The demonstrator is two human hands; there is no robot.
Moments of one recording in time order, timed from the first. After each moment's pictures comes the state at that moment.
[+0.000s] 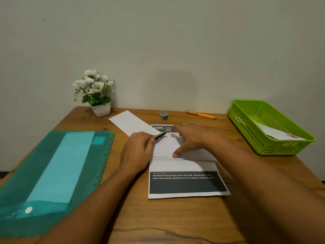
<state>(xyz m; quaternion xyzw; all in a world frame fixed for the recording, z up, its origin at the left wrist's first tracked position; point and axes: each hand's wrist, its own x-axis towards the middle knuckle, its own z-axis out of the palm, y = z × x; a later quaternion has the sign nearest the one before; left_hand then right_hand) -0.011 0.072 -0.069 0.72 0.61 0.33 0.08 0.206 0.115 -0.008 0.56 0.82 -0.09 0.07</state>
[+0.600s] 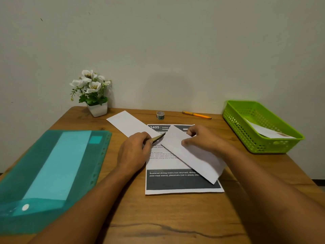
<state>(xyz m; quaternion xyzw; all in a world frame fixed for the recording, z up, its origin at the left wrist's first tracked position) -0.005 0.061 -0.065 0.71 0.62 0.32 0.08 0.244 0.076 -0.009 0.63 0.68 -0.30 -0.20</state>
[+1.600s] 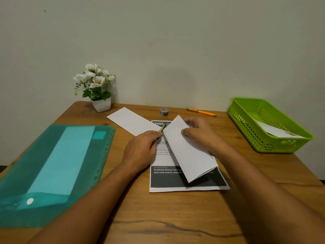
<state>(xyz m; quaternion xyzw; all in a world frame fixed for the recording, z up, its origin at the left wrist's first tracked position) -0.008 0.062 -0.071 0.79 0.54 0.29 0.06 0.207 0.063 0.002 0.61 0.62 -0.38 -0.31</state>
